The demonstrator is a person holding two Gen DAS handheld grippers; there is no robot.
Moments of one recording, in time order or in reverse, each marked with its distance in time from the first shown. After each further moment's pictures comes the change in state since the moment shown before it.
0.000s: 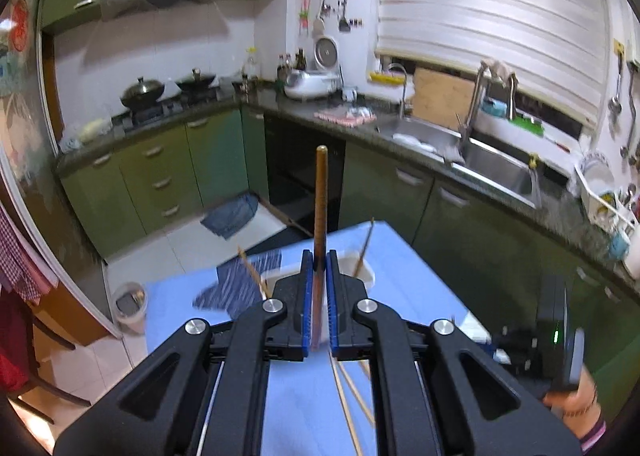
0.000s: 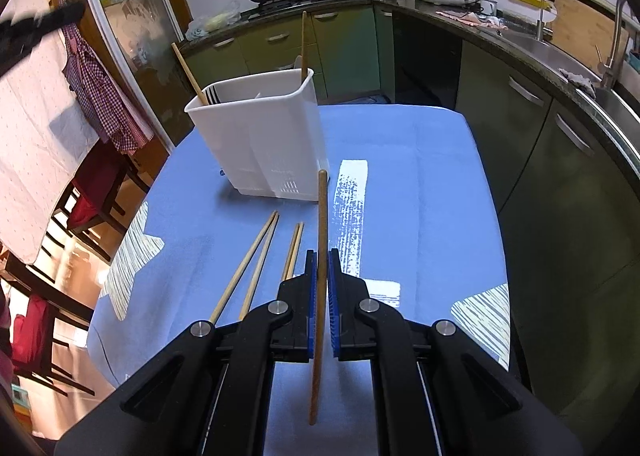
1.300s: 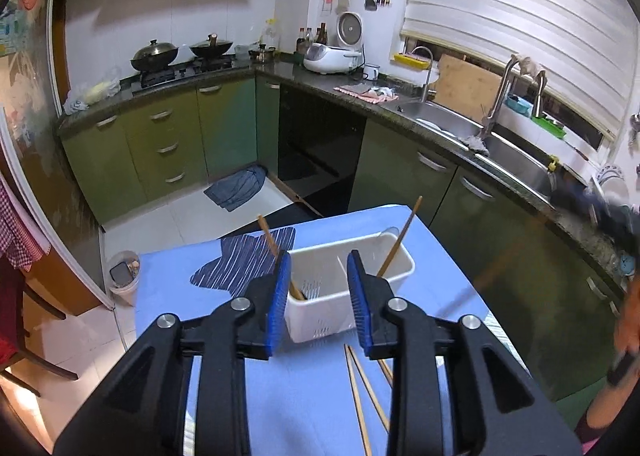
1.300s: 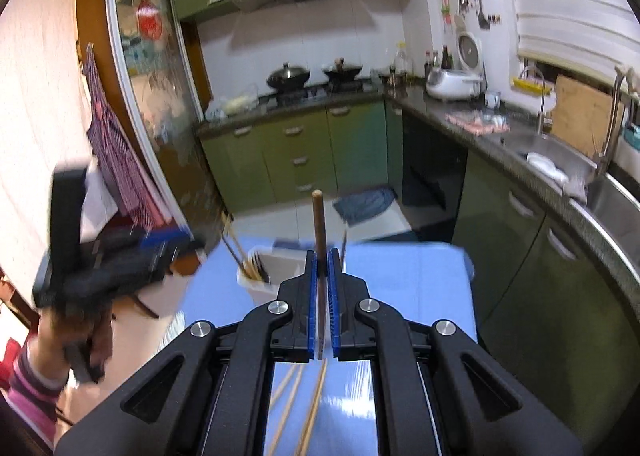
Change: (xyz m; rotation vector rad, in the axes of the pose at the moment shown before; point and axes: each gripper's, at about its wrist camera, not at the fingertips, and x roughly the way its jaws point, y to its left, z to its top) left arm 0.047 0.042 -0.036 -0.083 0.095 0.005; right arm -0.104 0.046 0.147 -0.037 -0.323 0.024
